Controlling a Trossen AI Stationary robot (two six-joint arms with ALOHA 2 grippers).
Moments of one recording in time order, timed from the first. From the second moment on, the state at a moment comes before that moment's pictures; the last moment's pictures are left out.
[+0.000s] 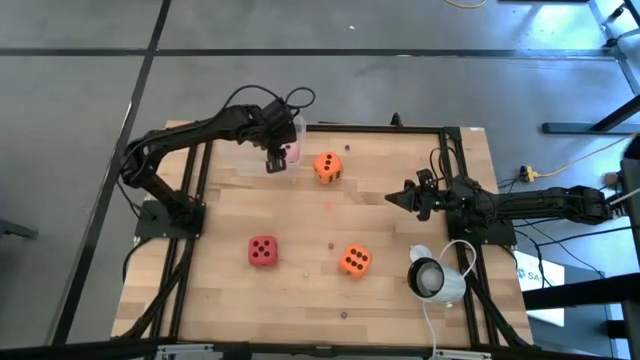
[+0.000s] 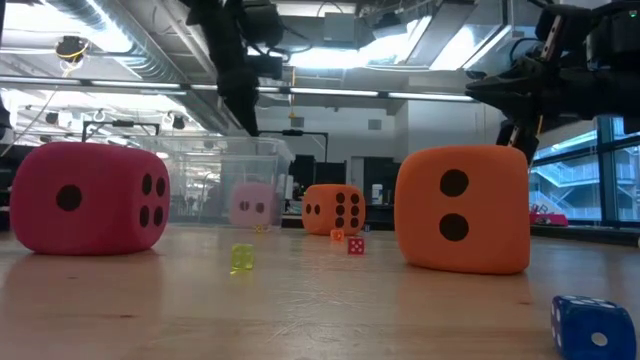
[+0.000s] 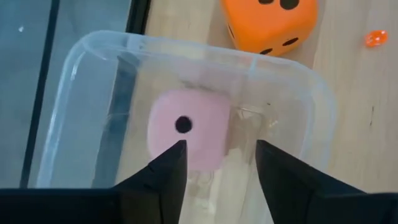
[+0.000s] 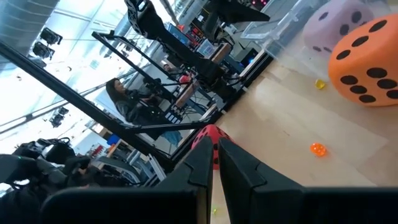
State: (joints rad) left arm 0.58 1.50 1.36 -0.89 -0.08 0.37; right arm -0.14 0.69 0.02 0.71 -0.15 0.88
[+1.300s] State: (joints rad) left arm -0.04 0.81 1.09 -0.61 -0.38 -0.49; right arm -0.48 1.31 0.99 -0.34 -0.09 0.22
